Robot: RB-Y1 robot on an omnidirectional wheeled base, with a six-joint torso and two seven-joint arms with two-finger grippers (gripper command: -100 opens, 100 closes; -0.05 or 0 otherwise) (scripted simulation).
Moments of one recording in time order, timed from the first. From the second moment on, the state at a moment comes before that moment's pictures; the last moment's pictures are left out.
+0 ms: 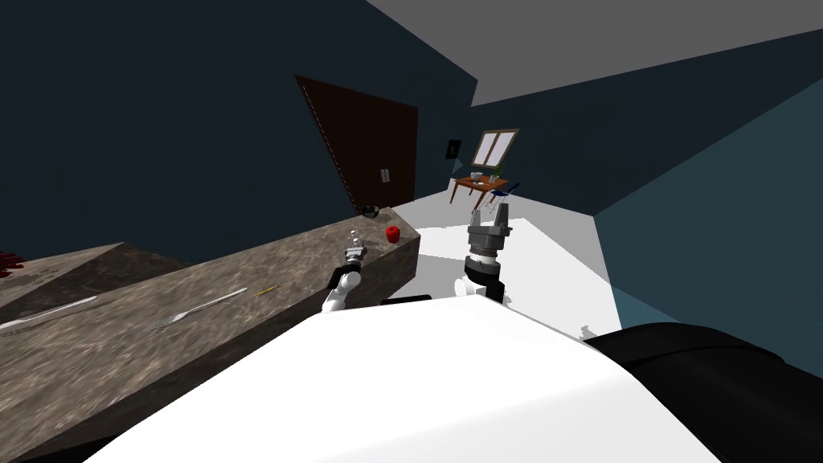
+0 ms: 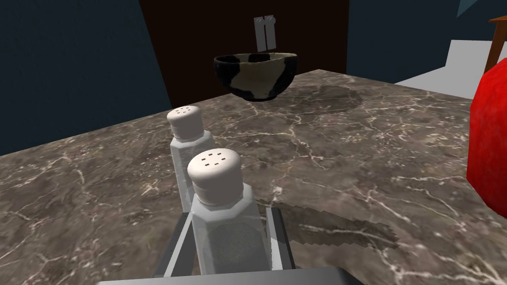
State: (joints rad) left arm 0.05 0.18 -0.06 -1.36 0.91 -0.21 0.77; right arm 0.53 0.03 0.07 -2.31 -0.04 -0.62 0.02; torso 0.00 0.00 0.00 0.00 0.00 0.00
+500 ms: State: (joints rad) left arm 0.14 0.11 -0.13 -1.49 0.88 -0.17 0.71; right arm 0.53 0.03 0.07 -2.31 -0.04 -0.62 0.02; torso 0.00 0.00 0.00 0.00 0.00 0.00
